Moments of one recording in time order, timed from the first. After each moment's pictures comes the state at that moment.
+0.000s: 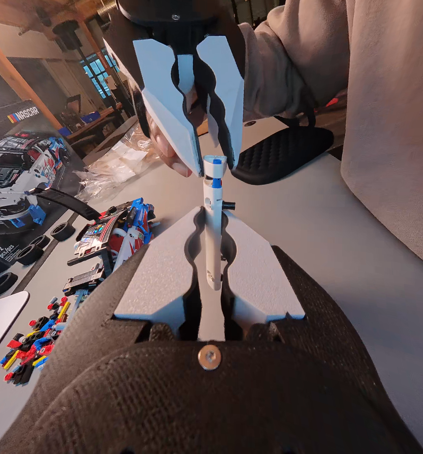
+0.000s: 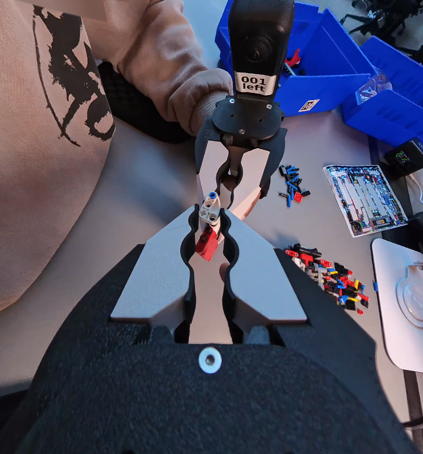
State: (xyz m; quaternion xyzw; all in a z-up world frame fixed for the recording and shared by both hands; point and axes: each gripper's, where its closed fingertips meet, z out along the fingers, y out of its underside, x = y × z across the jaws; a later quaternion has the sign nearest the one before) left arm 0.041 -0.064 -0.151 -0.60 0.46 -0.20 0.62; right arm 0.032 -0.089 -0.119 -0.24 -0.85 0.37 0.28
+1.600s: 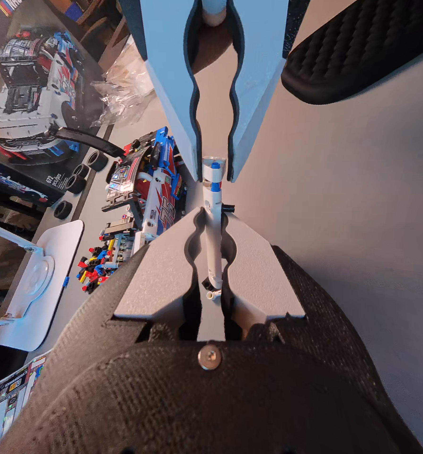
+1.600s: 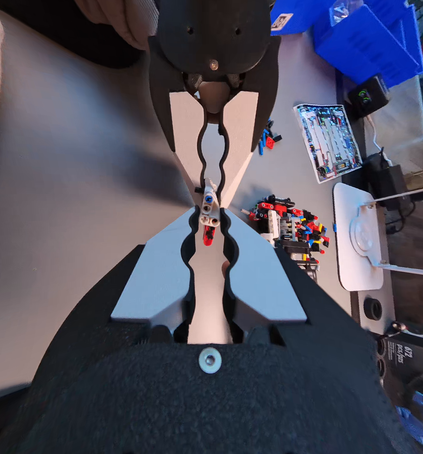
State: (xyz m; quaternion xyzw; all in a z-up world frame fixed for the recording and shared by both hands) left arm 0.020 -0.034 -0.181 -0.72 0.46 -0.02 0.52; right arm 0.022 -0.052 -0.153 -0.30 -0.86 0.23 0.34
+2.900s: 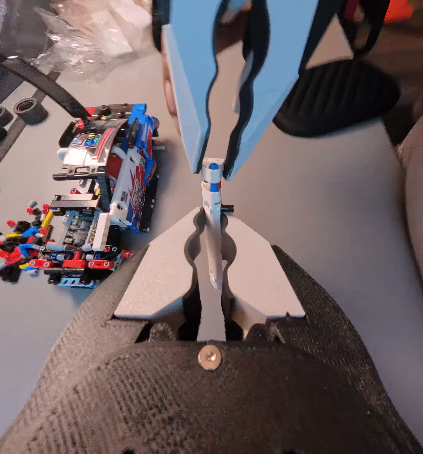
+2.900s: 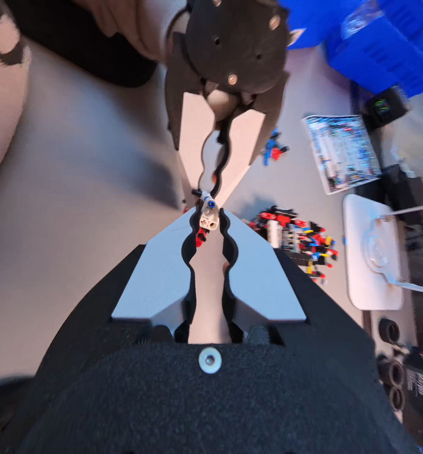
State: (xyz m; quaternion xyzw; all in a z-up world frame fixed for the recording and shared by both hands) left arm 0.020 -0.041 -0.180 -0.78 0.39 -0.16 0.46; right arm 0.014 -0.051 -0.141 -0.29 -0.87 0.27 0.31
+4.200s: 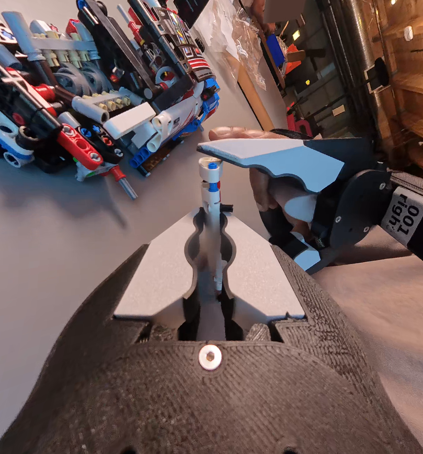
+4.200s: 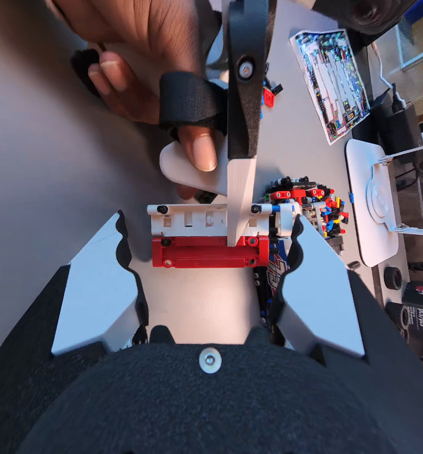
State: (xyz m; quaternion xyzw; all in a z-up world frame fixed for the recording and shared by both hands) left arm -0.001 -0.013 -0.210 -0.80 -0.03 -0.46 0.38; right arm -0.026 -0.043 -0.224 -0.39 -0.83 0.15 0.37
